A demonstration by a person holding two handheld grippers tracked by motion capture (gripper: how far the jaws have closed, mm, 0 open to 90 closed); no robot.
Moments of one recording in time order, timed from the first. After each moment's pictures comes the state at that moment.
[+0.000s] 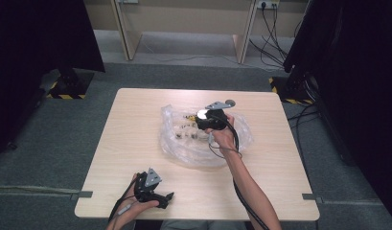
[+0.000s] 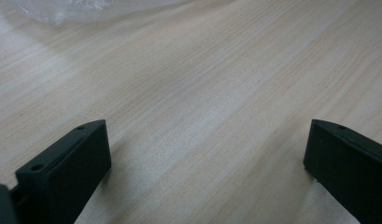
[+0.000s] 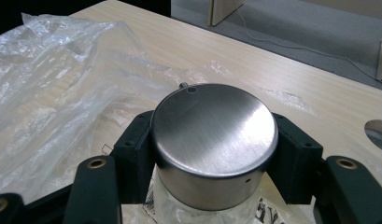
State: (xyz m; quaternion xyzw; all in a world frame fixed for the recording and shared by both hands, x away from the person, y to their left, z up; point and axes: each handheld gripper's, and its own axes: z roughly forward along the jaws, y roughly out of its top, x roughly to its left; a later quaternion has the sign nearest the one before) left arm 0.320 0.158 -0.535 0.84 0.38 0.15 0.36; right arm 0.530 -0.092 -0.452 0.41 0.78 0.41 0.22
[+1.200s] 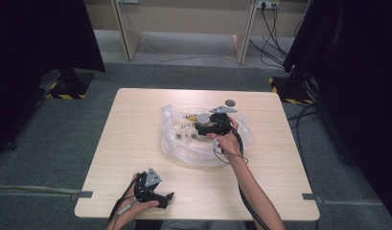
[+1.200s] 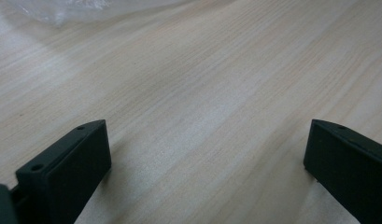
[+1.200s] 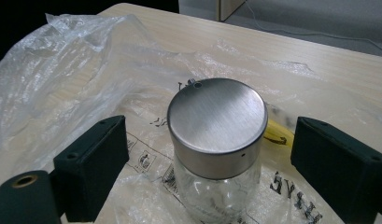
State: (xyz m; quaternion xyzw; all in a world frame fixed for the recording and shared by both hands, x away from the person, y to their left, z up) left arm 0.320 0.158 -0.535 0.84 0.38 0.15 0.36; right arm 0.512 -0.106 -0.454 0.44 0.76 0.44 0.18
